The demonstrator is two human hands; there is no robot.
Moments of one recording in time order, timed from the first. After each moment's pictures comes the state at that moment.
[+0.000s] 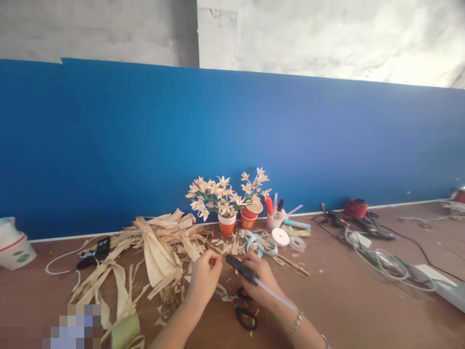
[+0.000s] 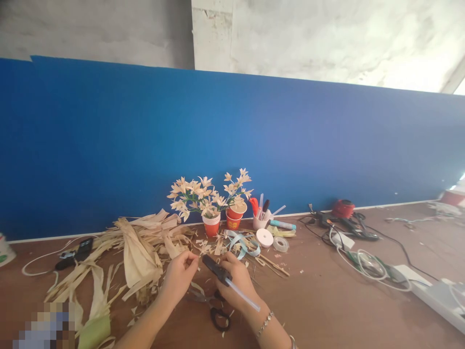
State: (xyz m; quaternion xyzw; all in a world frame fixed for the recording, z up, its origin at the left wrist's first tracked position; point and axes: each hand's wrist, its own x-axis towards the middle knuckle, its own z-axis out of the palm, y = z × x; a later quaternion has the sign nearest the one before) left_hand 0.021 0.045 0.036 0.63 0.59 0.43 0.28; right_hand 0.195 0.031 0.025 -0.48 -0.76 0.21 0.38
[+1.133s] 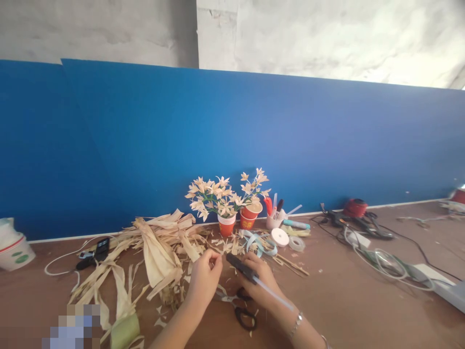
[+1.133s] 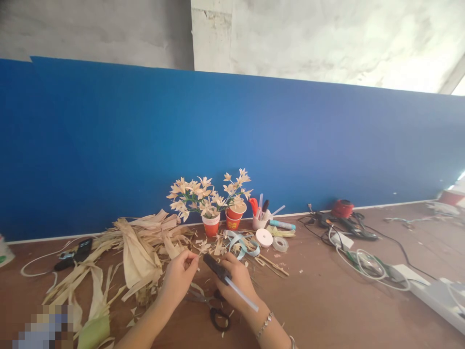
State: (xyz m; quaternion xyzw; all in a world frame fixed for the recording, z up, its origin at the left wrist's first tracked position) left_hand 0.021 0.042 0.036 0.63 0.57 0.45 0.27; right_hand 0.196 0.031 0.025 -0.47 -0.75 0.22 0.40
